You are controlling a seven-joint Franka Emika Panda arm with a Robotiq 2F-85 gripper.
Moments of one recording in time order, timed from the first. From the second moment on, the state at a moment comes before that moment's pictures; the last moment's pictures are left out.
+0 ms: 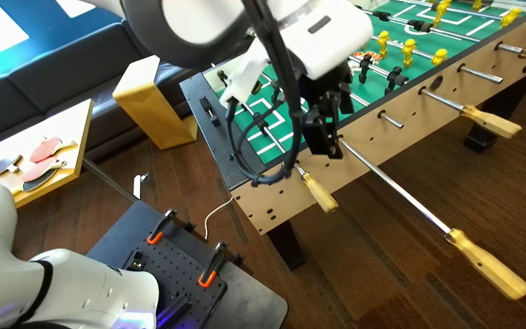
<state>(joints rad) -0.42 -0.07 -0.22 -2.36 -0.16 2.52 0.90</state>
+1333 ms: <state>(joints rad) -0.40 0.17 -0.42 -2.22 -0.09 2.62 1.18</state>
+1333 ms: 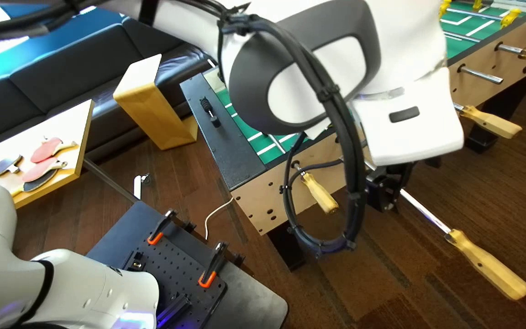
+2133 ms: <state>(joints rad) -0.53 0.56 -0.39 -1.89 0.31 2.52 1.05</state>
